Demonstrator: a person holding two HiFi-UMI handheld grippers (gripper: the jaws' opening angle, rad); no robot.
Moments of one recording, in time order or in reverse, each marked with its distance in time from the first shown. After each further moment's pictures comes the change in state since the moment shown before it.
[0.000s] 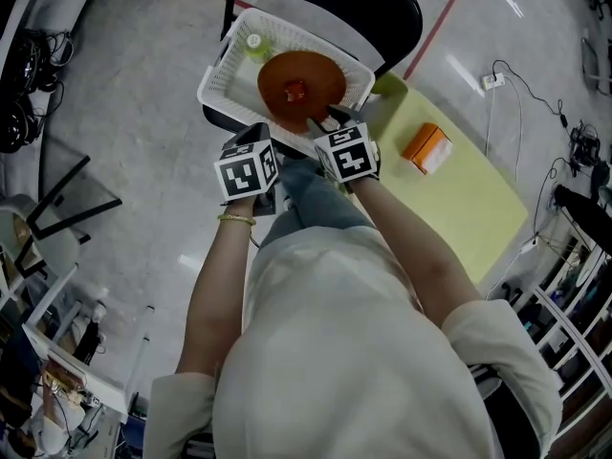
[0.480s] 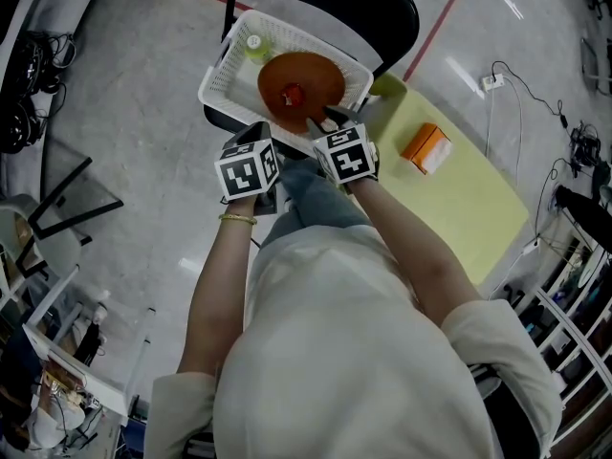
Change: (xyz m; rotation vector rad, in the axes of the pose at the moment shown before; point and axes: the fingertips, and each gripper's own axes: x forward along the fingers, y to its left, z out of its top) left arm -0.007 -0.004 0.003 0.004 -0.025 0.001; right arm -0.008 0.006 0.003 -0.013 -0.020 -0.005
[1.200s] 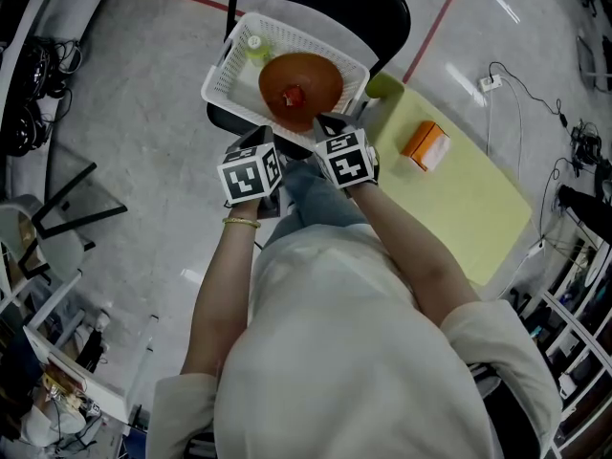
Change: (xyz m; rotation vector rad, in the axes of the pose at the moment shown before) left arm -0.023 -0.013 -0.013 0.010 -0.038 -0.014; right arm -0.024 0.011 -0.008 -0.011 -0.052 -0.043
